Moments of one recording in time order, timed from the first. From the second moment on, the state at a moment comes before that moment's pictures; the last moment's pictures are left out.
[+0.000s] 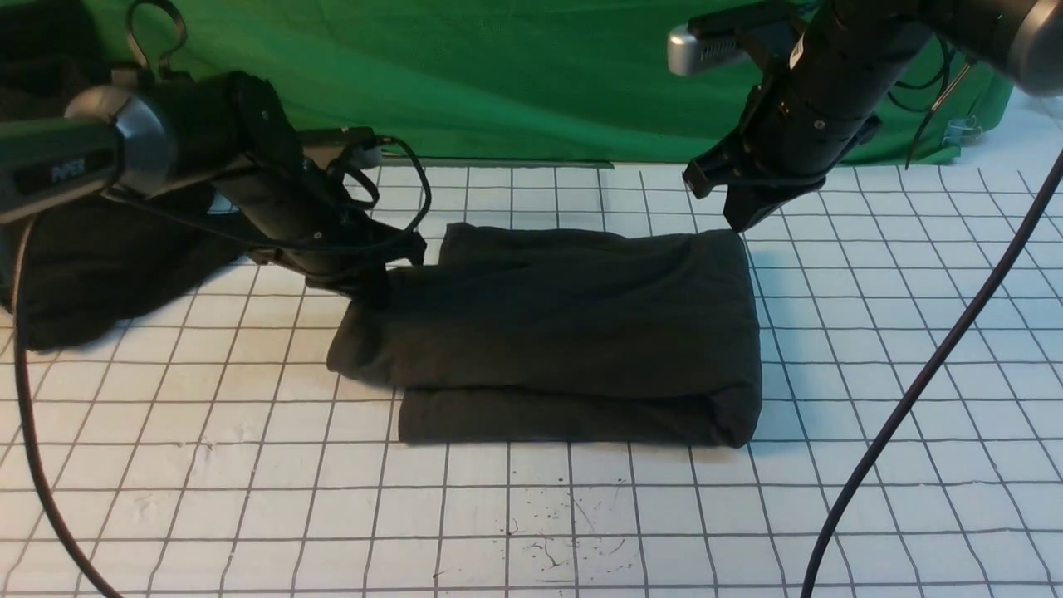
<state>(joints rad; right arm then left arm) 0.38 2.03 -1.96 0.08 1.19 -0.07 -0.16 2.09 -1.61 -0.25 0.73 0.15</state>
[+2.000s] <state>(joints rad) 0.39 0.36 -0.72 -0.14 0.13 0.08 -0.16 0.40 -0.61 -0.32 0.68 0.11</state>
